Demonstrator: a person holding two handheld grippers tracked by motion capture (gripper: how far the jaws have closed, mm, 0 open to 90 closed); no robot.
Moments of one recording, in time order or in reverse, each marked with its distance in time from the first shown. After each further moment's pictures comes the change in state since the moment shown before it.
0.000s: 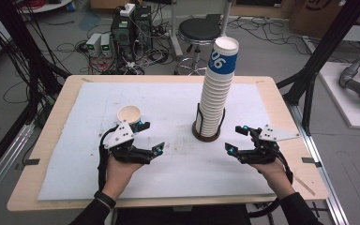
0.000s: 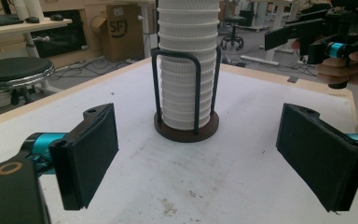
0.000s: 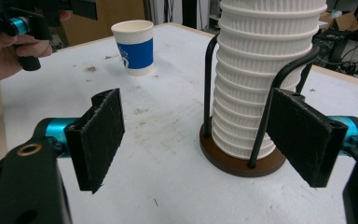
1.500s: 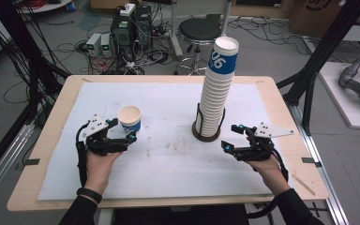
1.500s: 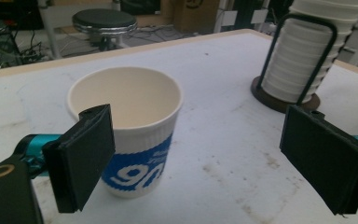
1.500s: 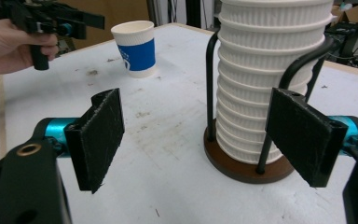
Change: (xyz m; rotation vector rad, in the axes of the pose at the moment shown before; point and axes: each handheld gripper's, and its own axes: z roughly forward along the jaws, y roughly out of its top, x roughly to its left) left arm 0.056 -0.025 -0.039 0.082 0.278 -0.153; right arm -0.006 -0.003 0.015 -0.006 0.024 0.037
